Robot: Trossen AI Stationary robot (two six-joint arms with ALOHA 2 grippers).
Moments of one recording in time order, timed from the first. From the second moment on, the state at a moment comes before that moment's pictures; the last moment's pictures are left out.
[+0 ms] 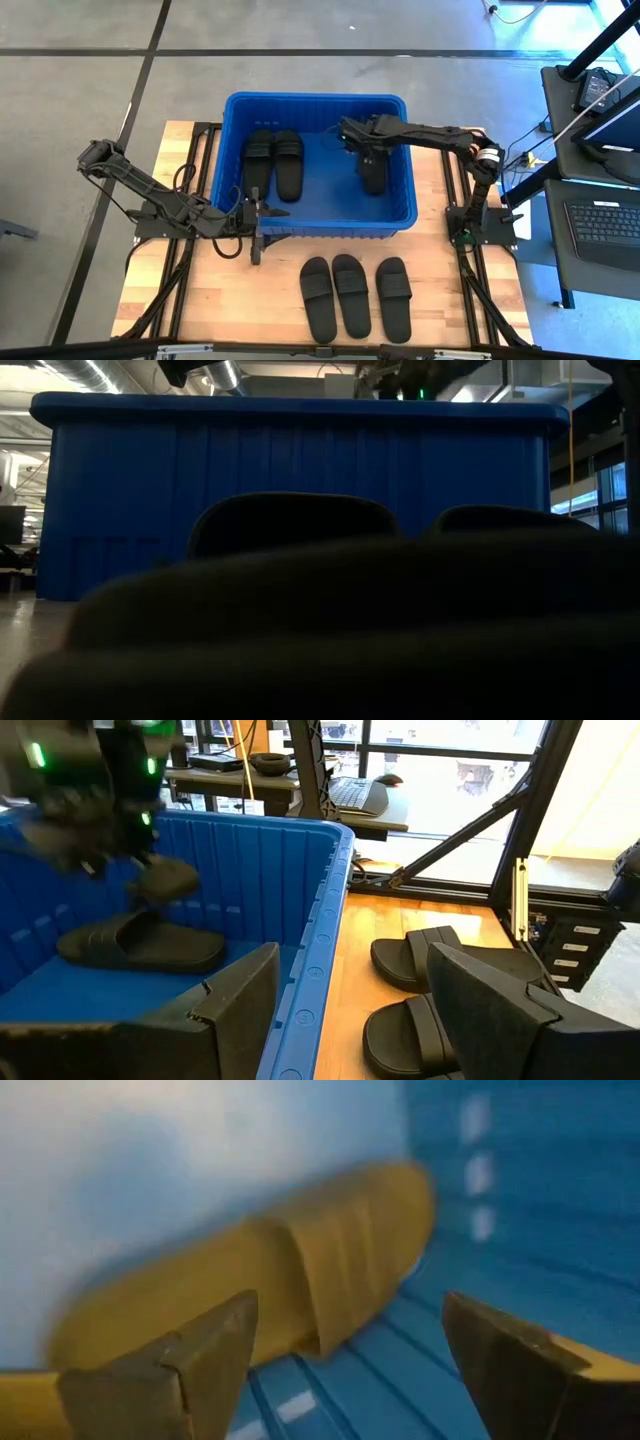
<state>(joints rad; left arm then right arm) -0.47 1.06 0.66 0.22 -0.60 -0.18 -0.40 1.86 1.55 -1.06 0.42 -0.15</state>
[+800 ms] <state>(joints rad) -0.54 1.06 0.66 0.21 -0.60 -0.12 0.30 1.72 1.89 -1.12 0.02 0.08</state>
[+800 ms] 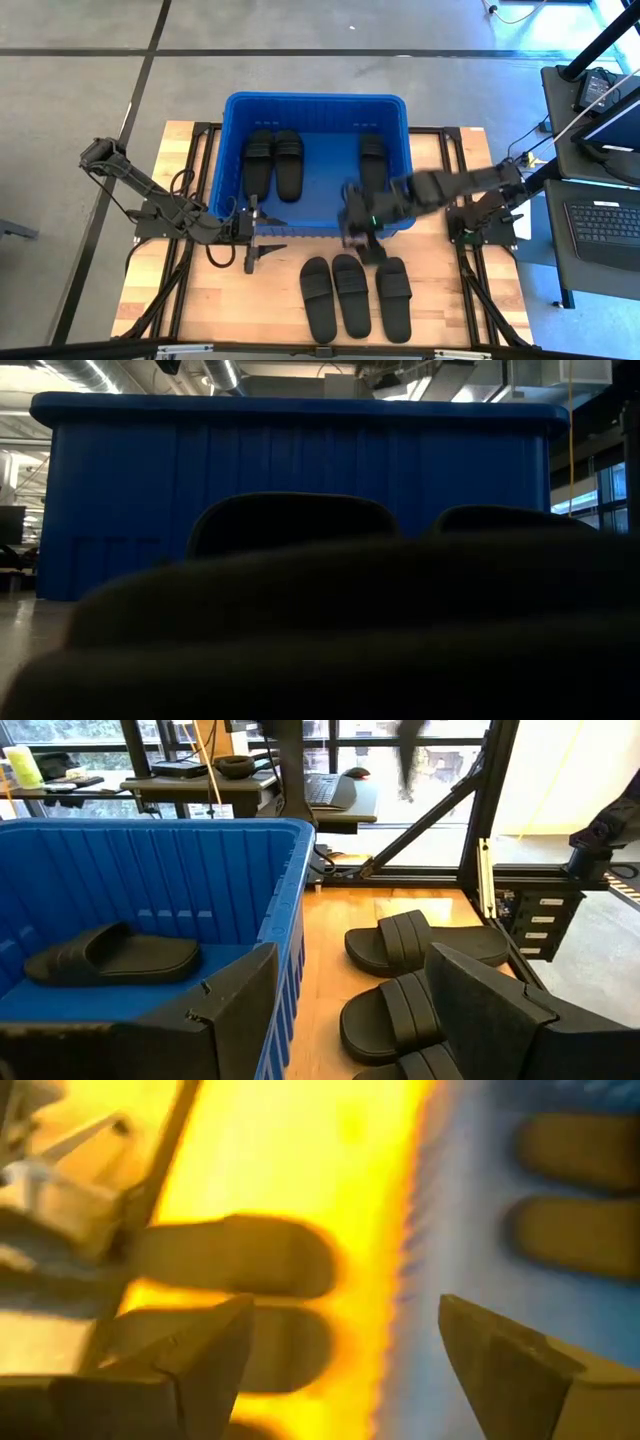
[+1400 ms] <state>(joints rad) -0.54 1.06 0.66 0.21 -0.60 -0.12 0.83 1.85 1.89 -1.41 0.33 0.73</state>
